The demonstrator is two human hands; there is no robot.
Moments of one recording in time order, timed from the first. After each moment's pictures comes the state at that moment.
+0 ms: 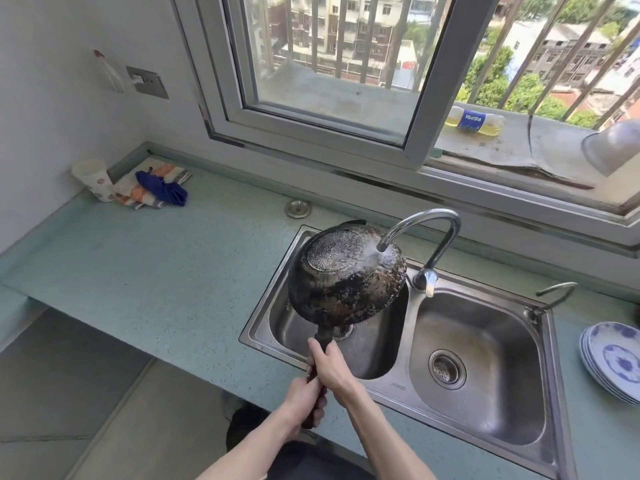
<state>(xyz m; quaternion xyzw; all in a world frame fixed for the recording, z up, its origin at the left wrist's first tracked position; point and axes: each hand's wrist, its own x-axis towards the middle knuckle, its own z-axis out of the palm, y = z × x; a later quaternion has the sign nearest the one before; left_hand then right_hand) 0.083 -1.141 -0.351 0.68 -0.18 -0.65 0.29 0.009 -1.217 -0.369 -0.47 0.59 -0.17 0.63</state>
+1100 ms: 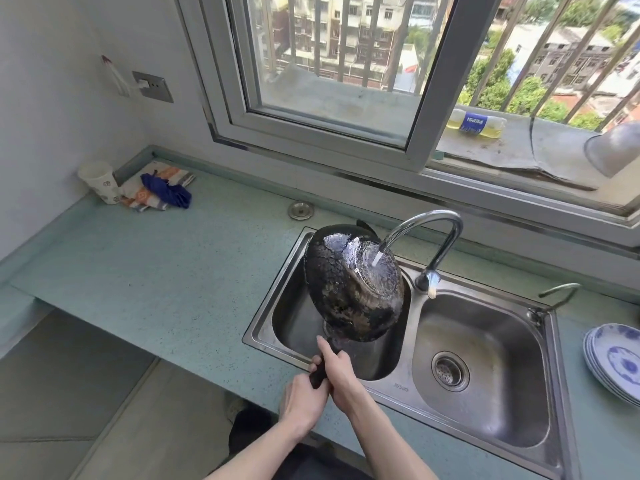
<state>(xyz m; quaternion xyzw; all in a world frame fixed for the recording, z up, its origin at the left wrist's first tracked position) 0.080 -1.139 -0.350 0.82 -0.36 -0.41 0.16 0.009 -1.209 -0.363 -0.25 0.58 -0.26 0.73</state>
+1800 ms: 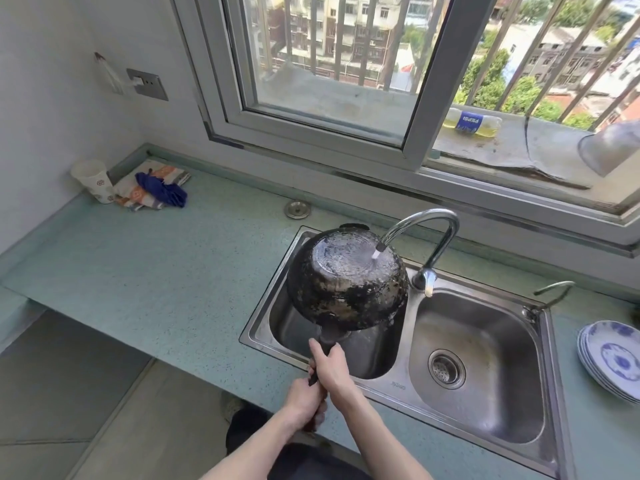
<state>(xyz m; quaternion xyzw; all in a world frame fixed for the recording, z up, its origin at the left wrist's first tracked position) 0.079 -1.141 -0.346 0.72 -0.21 -0.61 0.24 0.013 -1.207 -0.365 -0.43 0.61 -0.23 0.63</state>
